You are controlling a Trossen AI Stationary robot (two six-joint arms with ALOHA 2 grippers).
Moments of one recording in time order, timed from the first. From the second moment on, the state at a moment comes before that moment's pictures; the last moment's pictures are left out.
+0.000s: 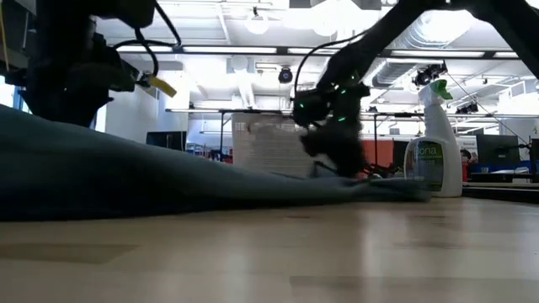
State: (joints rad) left arm -0.29 1.43 0.91 -1.14 -0.18 -1.40; right arm -0.45 2.02 1.35 -0.93 -0.29 0.07
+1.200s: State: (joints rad) left arm -0.37 0.91 1.06 -1.16 -0.19 -0.92; right arm -0.31 2.06 1.34 -0.33 -0.45 0.18
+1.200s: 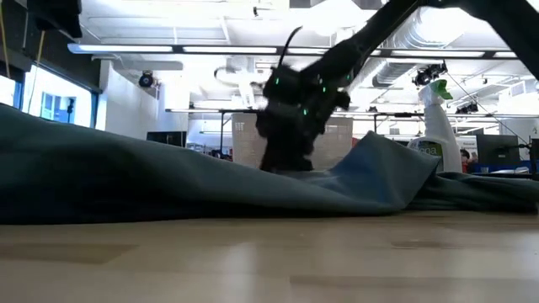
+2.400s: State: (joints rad) left arm -0.38 0.97 1.06 -1.33 -0.41 -0.91; right arm 0.25 1.76 1.36 -1.05 -0.37 0.97
